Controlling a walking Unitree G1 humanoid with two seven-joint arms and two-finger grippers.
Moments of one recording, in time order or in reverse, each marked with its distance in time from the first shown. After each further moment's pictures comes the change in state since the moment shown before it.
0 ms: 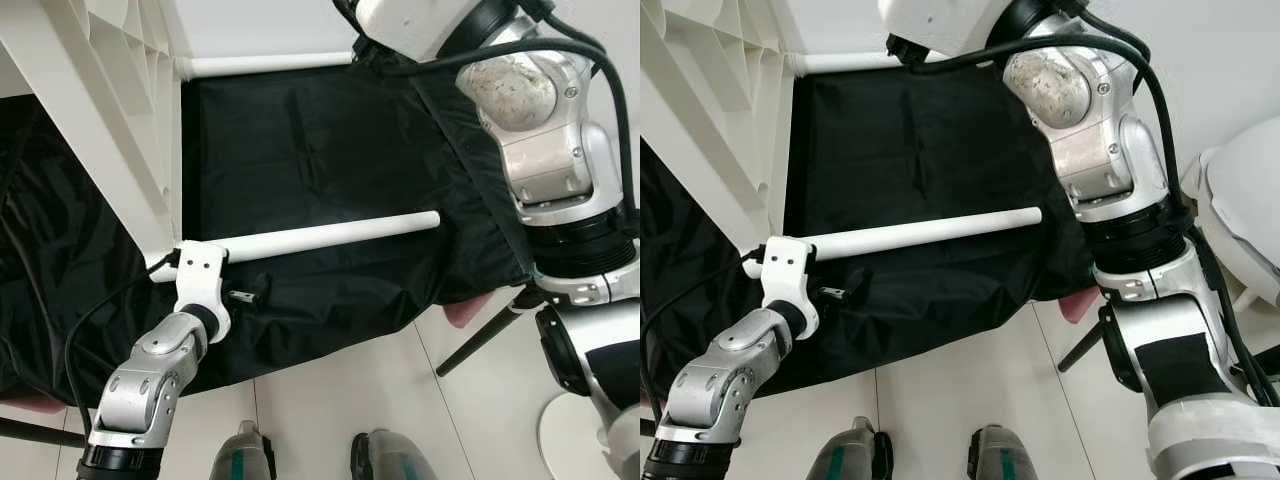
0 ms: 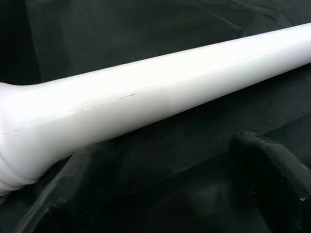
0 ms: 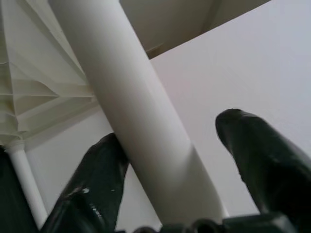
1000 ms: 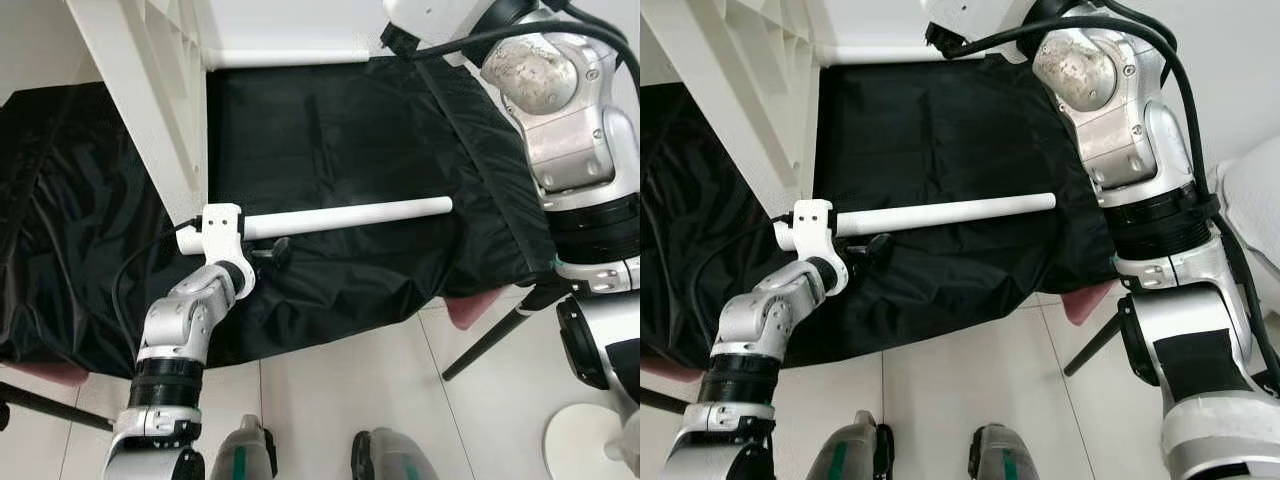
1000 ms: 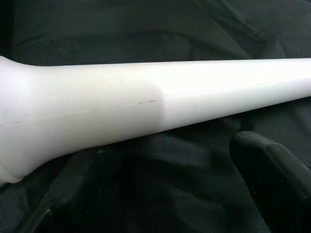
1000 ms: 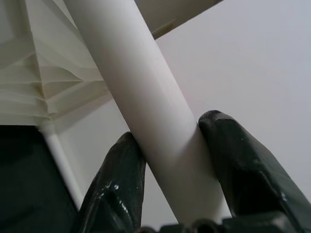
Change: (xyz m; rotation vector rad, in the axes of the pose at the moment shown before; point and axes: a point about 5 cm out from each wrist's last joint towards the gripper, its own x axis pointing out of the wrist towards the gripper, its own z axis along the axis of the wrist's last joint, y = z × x) left arm 0.061 0.014 0.024 -0.170 0.039 0.042; right arm -0.007 -0.001 -0.027 0.066 0.121 0.070
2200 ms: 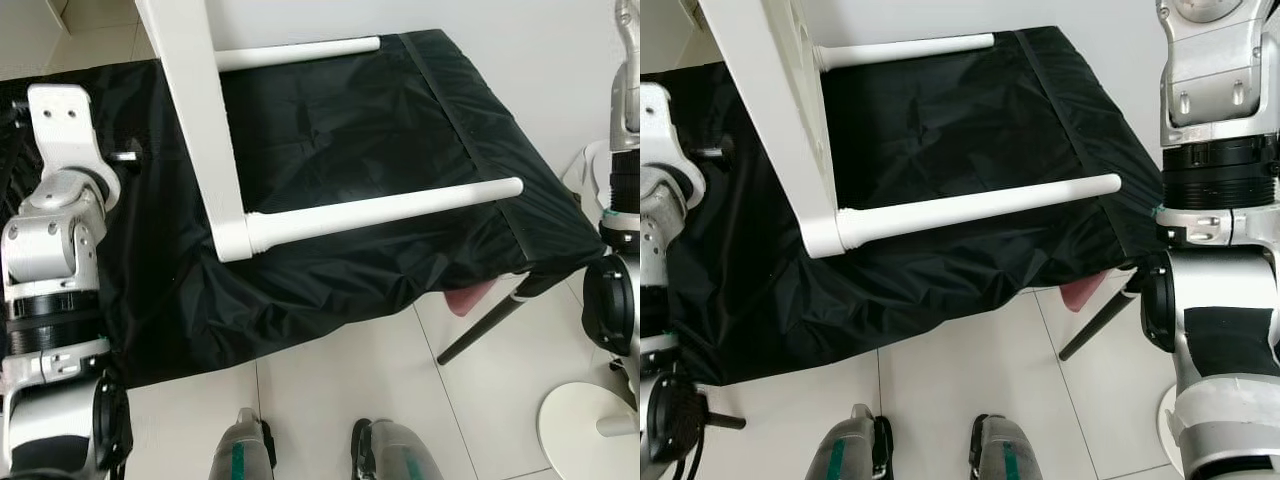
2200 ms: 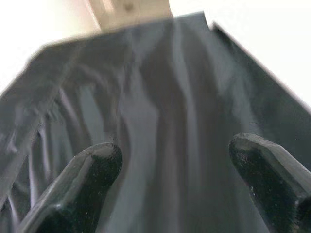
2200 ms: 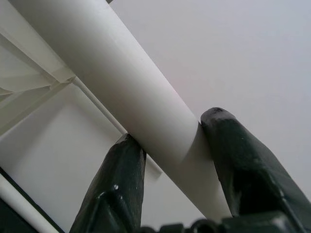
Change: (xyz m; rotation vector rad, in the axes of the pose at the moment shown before) left arm -0.060 0.094 0.094 0.244 -0.165 0.518; right arm -0.013 -0.067 -0.039 0.127 0.070 -0.203
